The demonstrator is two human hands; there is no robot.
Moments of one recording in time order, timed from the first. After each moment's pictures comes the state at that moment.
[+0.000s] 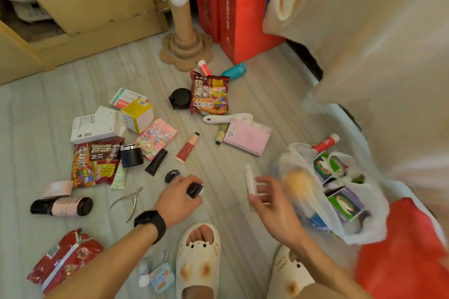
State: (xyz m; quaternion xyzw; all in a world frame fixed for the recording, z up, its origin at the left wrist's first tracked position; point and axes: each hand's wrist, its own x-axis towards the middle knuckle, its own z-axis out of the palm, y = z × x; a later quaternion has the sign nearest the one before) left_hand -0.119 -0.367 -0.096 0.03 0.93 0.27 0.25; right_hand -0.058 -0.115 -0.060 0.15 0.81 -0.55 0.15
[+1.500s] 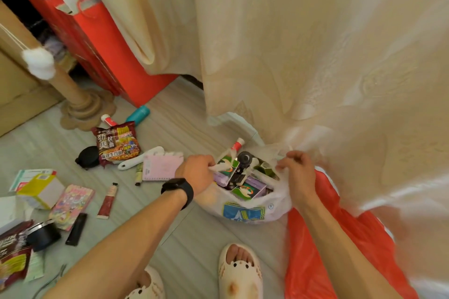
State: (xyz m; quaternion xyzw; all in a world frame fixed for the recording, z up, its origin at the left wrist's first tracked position) left_hand -0.154 -0.074 -0.012 0.24 0.93 0.16 0.22; right_hand -0.014 0.119 -0.007 0.46 0.57 -0.65 -0.21
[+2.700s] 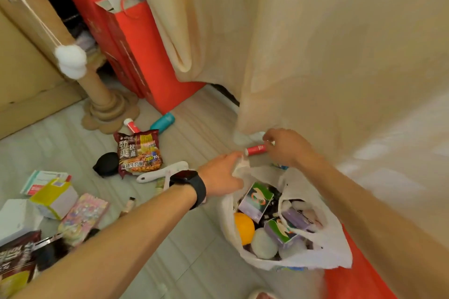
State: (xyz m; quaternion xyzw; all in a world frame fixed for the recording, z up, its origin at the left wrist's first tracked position) left_hand -0.235 -0.092 0.018 0.31 0.86 0.21 0.36; right_hand -0.205 0.119 0.009 0.15 0.97 -0.14 0.14
